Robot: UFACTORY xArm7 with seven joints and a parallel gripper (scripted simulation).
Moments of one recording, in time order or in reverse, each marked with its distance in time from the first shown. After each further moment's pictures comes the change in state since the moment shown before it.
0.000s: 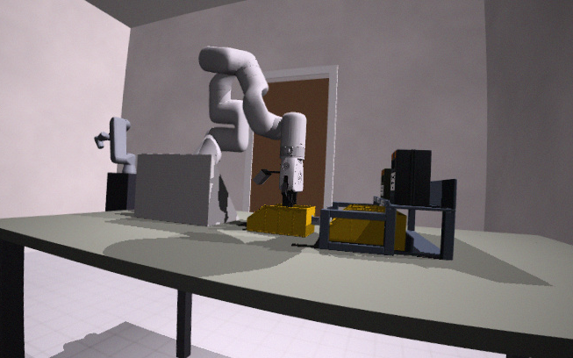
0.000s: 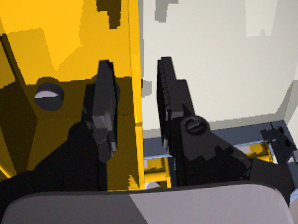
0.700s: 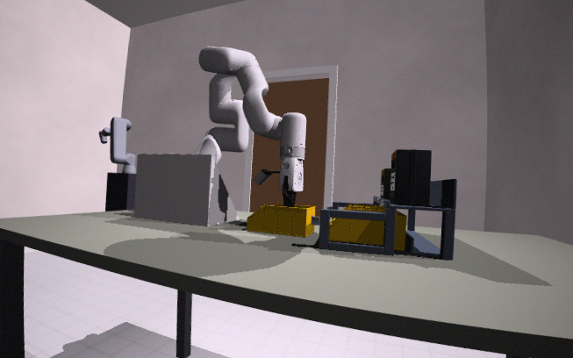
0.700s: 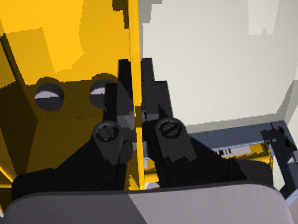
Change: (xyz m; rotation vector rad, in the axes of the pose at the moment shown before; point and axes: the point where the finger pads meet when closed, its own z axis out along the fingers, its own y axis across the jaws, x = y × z) arm 0.000 0.000 0.000 0.000 0.000 0.000
